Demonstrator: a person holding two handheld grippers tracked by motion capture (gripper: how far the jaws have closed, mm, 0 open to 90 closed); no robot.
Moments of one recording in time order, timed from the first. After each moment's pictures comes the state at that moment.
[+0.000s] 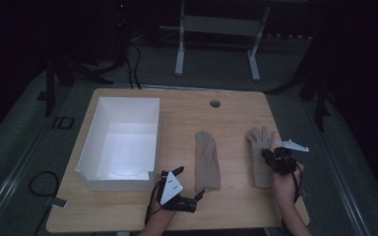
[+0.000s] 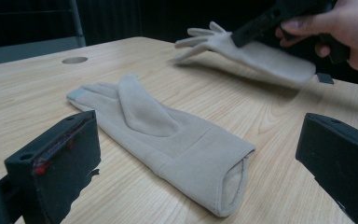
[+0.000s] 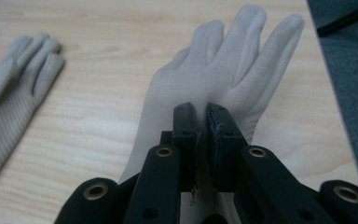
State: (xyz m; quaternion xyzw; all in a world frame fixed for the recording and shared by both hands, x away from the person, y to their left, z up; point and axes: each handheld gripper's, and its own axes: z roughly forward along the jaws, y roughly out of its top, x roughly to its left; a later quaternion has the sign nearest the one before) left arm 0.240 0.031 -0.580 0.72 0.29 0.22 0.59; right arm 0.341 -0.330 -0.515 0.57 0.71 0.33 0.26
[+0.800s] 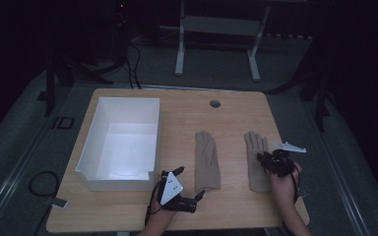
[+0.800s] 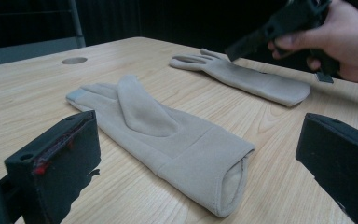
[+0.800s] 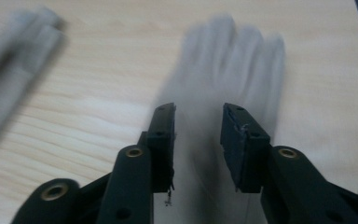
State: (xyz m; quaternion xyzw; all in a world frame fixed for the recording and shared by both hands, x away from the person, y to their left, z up) left arm 0.240 0.030 -0.580 0.72 0.29 0.22 0.59; right arm 0.350 -0.342 -0.530 0.54 0.73 0.35 0.23
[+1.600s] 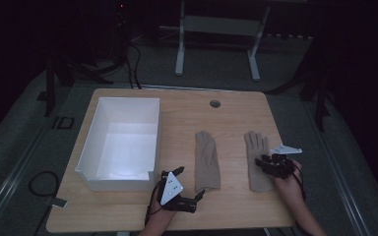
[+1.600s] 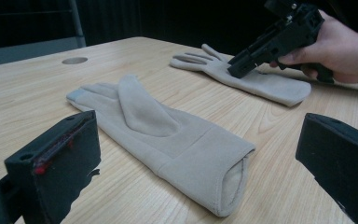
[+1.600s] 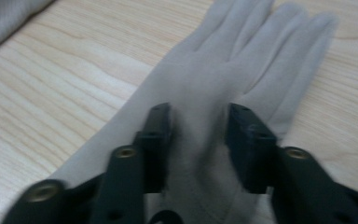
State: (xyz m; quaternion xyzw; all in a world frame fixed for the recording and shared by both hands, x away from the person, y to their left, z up) left arm 0.240 0.030 -0.580 0.72 0.29 0.22 0.59; right arm 0.357 -0.356 -0.555 0.45 0.81 0.32 0.21
